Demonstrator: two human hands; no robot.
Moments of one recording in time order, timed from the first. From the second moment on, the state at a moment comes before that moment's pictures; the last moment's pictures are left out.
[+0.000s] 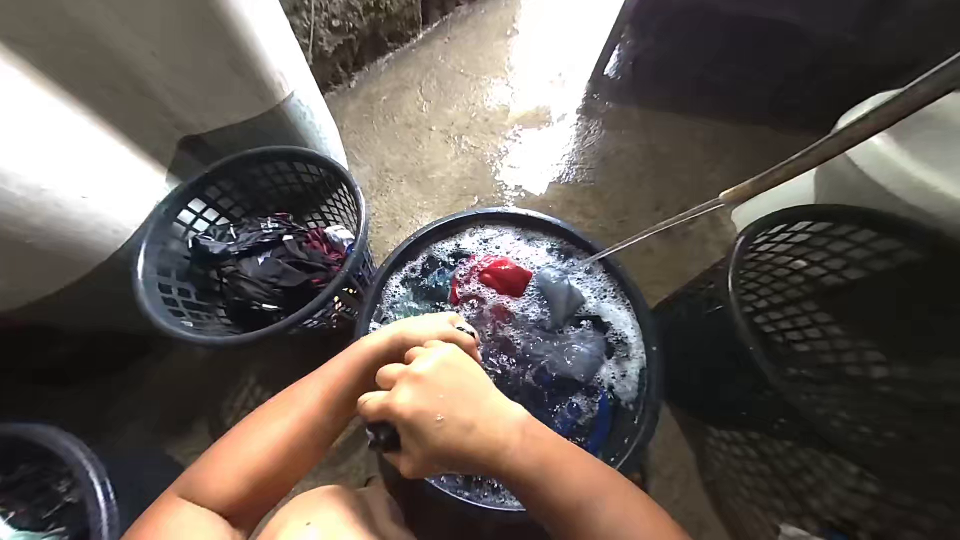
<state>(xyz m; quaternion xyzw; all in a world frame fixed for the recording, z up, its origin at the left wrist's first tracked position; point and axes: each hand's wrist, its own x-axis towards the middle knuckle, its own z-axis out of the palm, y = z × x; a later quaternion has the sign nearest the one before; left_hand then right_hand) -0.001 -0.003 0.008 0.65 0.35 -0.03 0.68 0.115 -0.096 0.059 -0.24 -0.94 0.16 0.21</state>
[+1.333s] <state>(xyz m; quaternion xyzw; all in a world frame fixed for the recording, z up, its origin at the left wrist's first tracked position) -0.061 -0.027 -0.114 0.64 0.51 0.17 0.55 0.195 -0.058 0.048 -0.41 -0.49 0.60 0.48</state>
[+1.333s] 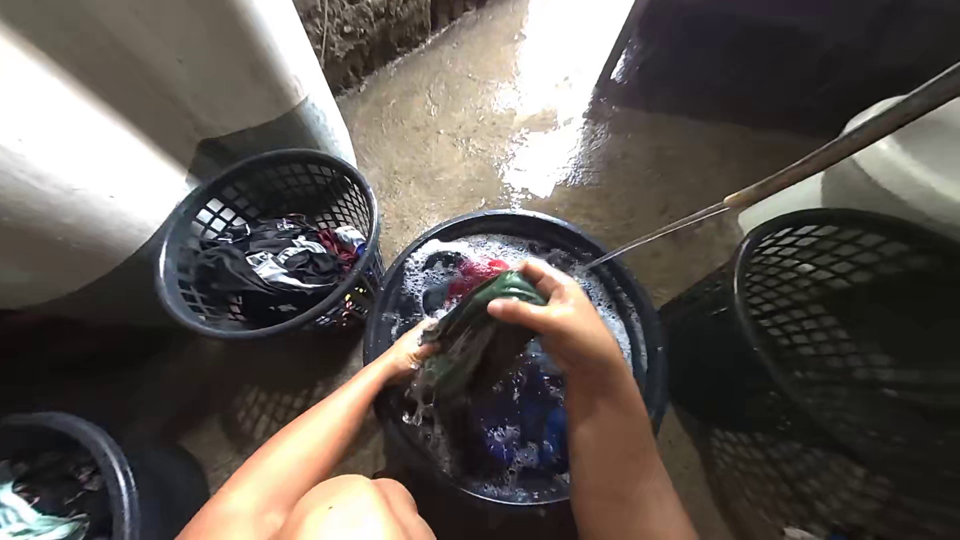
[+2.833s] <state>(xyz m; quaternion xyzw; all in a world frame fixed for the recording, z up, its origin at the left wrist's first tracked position) -0.029 -0.016 -0.118 0.59 0.65 0.05 0.47 0.191 -0.045 -0.138 -0.66 -0.43 0.60 0.13</state>
